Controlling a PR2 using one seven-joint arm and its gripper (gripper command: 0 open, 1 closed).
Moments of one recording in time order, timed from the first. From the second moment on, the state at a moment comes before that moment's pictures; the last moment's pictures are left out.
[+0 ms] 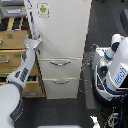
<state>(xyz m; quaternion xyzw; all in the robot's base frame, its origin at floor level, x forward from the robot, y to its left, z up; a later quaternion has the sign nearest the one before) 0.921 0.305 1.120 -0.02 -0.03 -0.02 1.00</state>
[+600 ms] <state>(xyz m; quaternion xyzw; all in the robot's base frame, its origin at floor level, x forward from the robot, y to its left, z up) 0.923 0.292 1.100 -0.02 -0.02 -0.05 1.00</state>
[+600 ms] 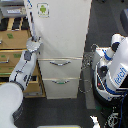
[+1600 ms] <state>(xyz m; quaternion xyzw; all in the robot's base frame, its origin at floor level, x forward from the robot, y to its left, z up) 0.925 0.292 1.084 -0.02 0.00 -0.07 1.00</state>
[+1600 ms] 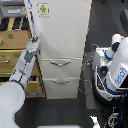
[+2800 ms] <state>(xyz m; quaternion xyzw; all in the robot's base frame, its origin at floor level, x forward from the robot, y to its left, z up) 0.671 0.273 1.251 -0.09 -0.17 -0.30 0.94</state>
